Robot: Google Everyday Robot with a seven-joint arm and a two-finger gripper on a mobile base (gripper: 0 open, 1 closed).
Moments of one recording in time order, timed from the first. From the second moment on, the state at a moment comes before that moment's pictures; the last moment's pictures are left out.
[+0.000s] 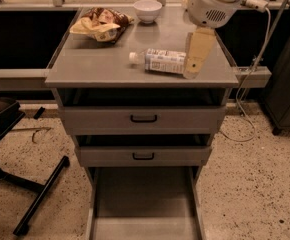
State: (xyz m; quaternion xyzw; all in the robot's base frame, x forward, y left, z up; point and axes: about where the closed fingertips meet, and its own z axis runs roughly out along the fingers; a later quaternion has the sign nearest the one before) arm 0.599 -0.106 0.988 -0.68 0.69 -0.09 0.24
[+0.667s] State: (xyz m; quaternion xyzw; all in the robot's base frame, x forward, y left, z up) arm 0.615 -0.100 0.982 -0.68 0.68 -0.09 0.25
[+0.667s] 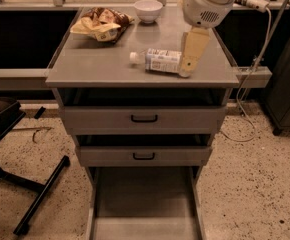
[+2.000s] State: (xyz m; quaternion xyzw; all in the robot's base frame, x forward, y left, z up) arm 0.724 -0.132 0.923 -0.62 0.76 -0.04 0.22
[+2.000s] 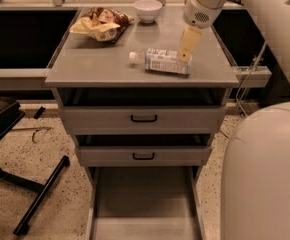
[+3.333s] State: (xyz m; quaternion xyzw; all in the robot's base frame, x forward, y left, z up) arm 0.742 -0.098 0.860 -0.64 0.74 0.01 0.20
